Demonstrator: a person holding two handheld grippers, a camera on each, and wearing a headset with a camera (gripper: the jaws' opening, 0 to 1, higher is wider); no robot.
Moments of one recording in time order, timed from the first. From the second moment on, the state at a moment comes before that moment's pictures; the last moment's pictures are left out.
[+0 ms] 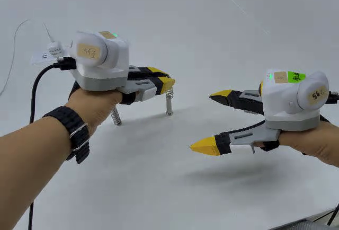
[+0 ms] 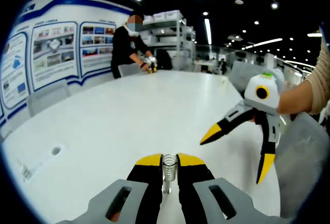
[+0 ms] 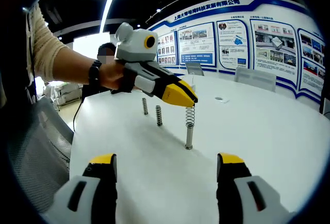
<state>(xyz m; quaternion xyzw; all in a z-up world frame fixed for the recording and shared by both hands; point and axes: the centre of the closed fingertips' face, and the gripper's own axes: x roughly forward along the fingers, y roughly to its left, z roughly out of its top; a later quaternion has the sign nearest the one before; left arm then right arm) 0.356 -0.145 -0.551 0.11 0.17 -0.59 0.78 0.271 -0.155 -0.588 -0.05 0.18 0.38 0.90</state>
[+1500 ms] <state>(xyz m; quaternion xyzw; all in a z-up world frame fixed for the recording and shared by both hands) 0.359 -0.142 -0.581 0.12 0.18 -0.58 0.79 0.271 -0.157 -0.595 -0.05 0.19 0.38 0.90</state>
